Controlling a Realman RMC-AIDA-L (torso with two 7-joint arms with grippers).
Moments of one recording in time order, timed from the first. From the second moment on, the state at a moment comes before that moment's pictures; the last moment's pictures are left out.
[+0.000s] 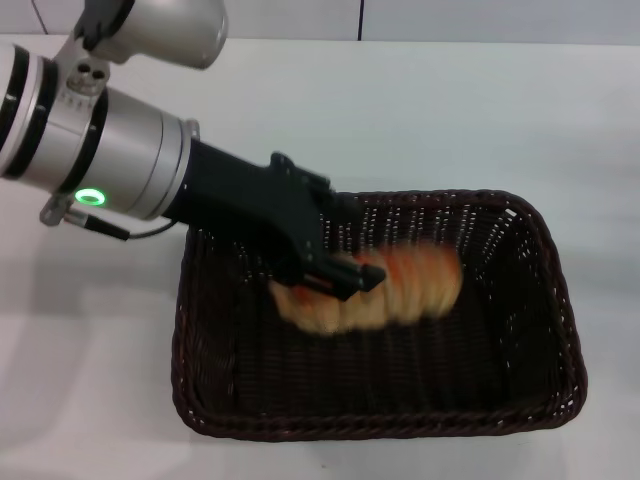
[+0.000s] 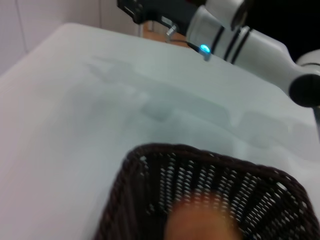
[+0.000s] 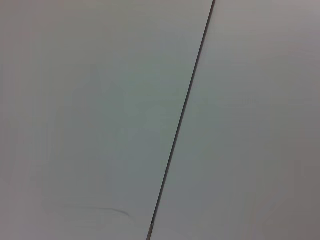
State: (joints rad) left arm -0.42 -2.06 -1.73 -1.65 2.07 -1.61 0.92; right arm 0.44 2.07 1.41 0.23 -2.38 -1.13 -0.36
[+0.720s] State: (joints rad) left arm -0.34 -2.07 -1.79 -1.44 2.16 -0.81 0.89; right arm 0.45 2.07 1.41 0.22 -2.38 -1.13 -0.36
